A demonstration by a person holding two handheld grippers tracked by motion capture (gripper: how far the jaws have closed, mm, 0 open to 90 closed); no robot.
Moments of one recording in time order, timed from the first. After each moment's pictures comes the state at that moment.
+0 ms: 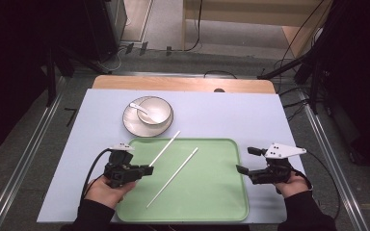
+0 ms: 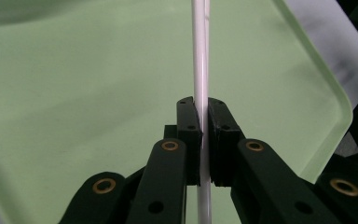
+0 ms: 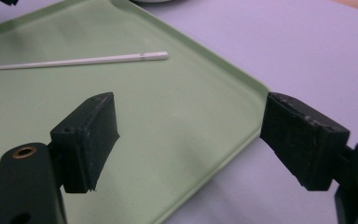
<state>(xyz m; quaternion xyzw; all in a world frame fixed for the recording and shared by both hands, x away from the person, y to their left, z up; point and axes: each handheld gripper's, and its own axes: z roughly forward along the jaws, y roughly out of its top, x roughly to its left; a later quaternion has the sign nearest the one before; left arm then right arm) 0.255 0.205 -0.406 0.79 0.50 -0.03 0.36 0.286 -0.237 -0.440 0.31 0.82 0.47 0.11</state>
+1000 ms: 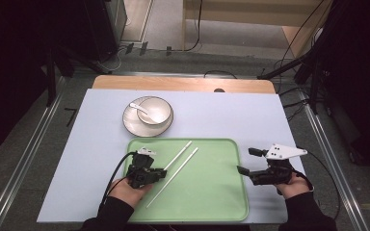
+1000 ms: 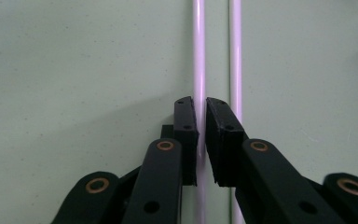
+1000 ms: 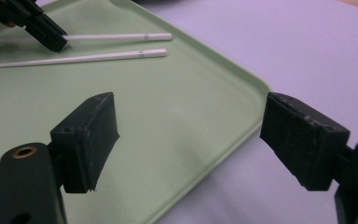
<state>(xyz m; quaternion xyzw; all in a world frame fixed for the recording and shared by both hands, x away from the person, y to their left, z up) 0.273 0.170 -0.452 0.81 0.50 0.00 0.31 0.284 -0.240 -0.441 0.31 0.82 0.47 0.11</state>
